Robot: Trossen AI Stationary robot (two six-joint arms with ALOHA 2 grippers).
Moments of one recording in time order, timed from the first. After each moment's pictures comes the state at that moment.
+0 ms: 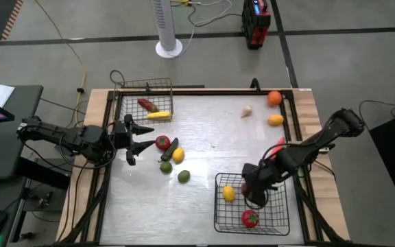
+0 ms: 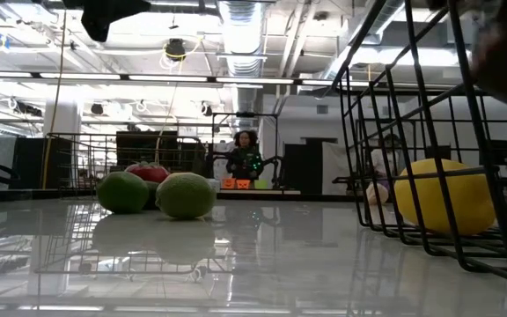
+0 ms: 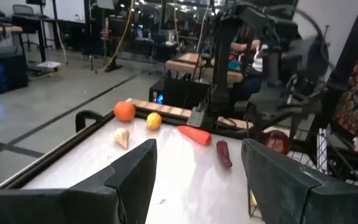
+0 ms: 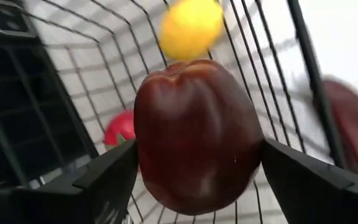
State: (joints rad) left arm -0.23 0.58 0.52 0.03 -0.43 -0.16; right arm 0.51 1.39 1.11 -0.95 -0.11 0.99
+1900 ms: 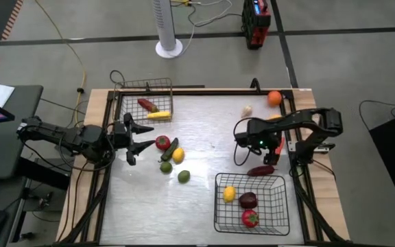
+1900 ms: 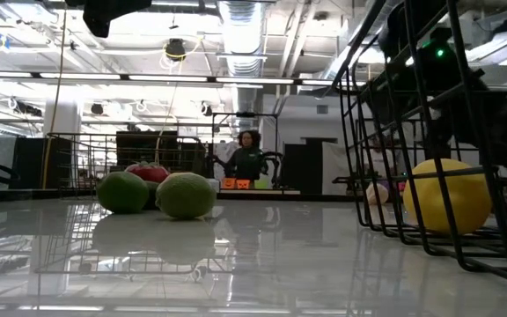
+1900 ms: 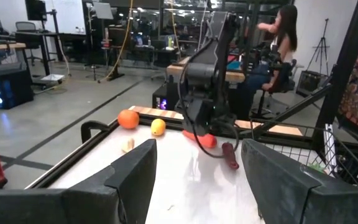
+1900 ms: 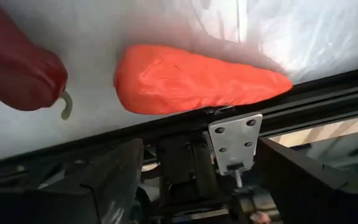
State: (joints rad) left arm -0.23 0.58 0.52 0.05 -0.43 -0.09; right arm -0.14 1.64 0.91 -1.50 0.08 0.14
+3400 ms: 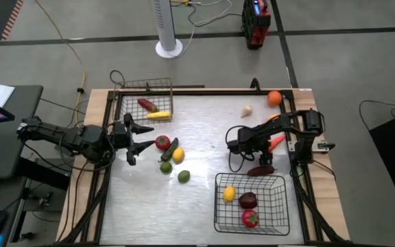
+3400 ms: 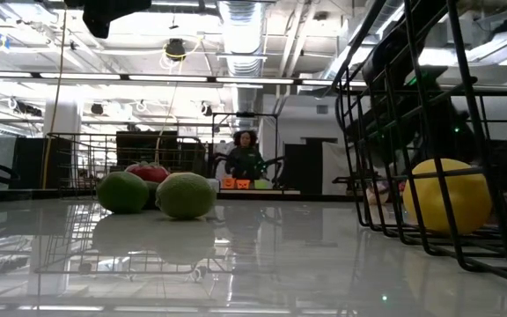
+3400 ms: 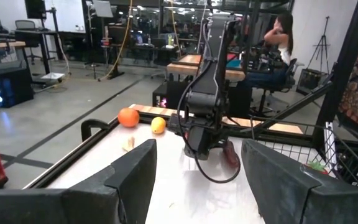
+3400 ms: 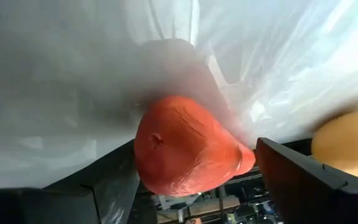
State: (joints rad) left arm -0.23 0.58 0.52 0.04 -0.43 -0.09; right arm -0.10 1.85 0.91 -1.31 0.28 0.00
